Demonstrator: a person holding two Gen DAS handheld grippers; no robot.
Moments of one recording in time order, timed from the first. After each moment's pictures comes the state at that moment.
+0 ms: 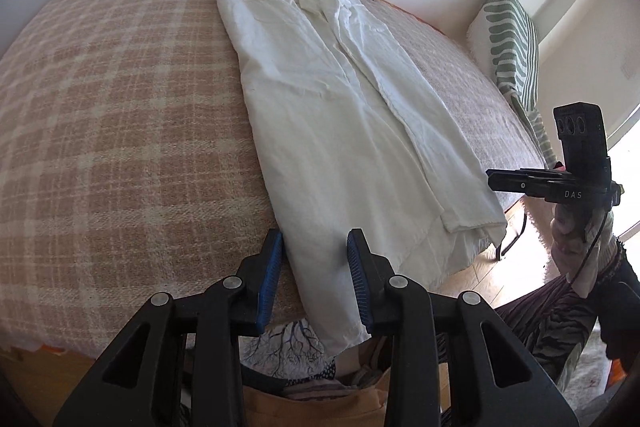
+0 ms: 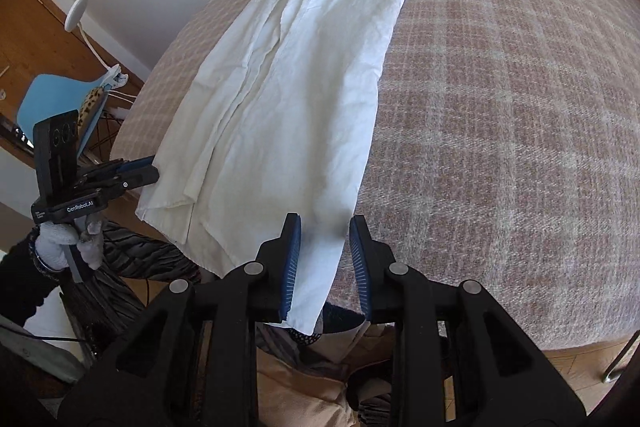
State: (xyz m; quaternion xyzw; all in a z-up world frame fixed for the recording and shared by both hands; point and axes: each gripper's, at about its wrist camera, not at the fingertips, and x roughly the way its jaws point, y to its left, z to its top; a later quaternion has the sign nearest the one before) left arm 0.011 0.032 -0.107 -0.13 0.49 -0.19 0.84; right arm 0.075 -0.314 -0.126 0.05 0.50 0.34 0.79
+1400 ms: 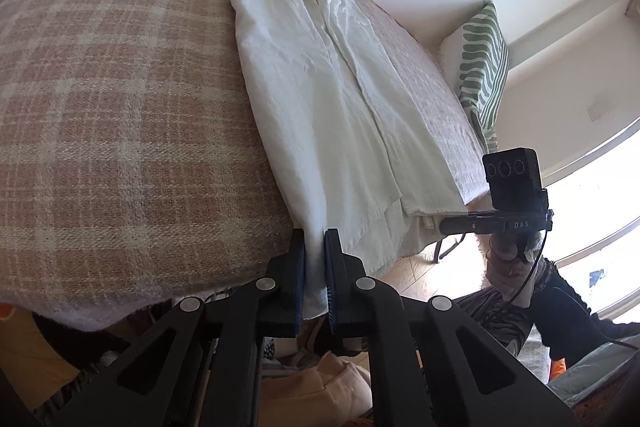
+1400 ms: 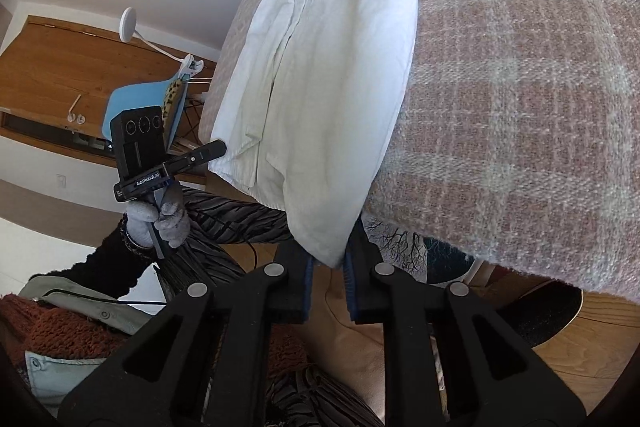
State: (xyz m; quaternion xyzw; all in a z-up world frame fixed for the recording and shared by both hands) left arm 0.000 0.059 -0.113 -0.23 0.51 -0.25 0.79; right arm 0.064 -0.326 -0.171 0.17 0.56 0.47 0.66
